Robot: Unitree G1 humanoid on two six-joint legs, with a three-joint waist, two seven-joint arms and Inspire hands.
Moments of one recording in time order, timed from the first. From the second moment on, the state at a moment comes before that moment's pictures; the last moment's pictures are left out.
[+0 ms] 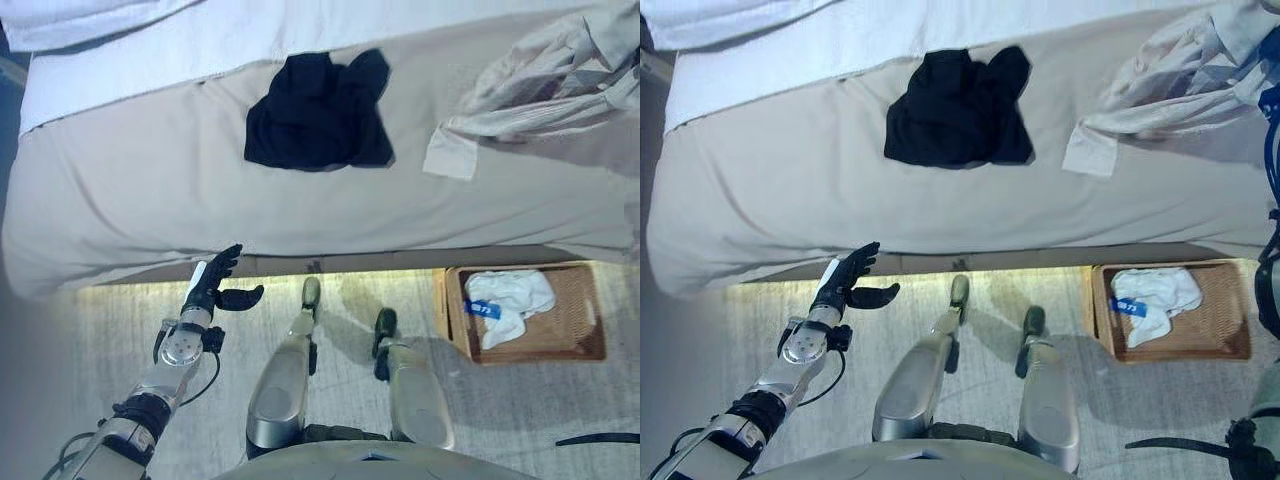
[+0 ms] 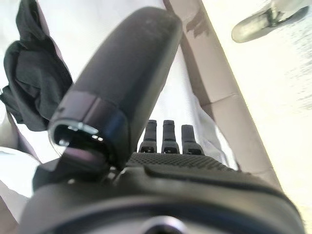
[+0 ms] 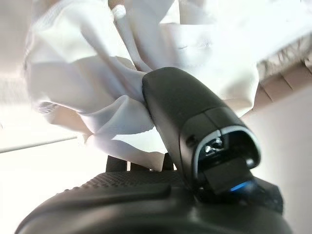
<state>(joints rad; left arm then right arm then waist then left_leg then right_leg) -0.14 0.49 -0.35 0.74 -0.27 -0.32 0.16 -1.25 -1.11 0.48 1.01 0.02 0.06 -0.23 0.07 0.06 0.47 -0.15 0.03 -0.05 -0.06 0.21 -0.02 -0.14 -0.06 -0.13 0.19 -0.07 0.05</state>
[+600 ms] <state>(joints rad) -0.11 0.46 -0.30 0.95 -0.20 -0.28 0.13 -1.22 -1.24 0.44 0.93 0.04 0.00 -0.18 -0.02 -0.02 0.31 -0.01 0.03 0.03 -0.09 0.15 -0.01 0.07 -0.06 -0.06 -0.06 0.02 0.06</state>
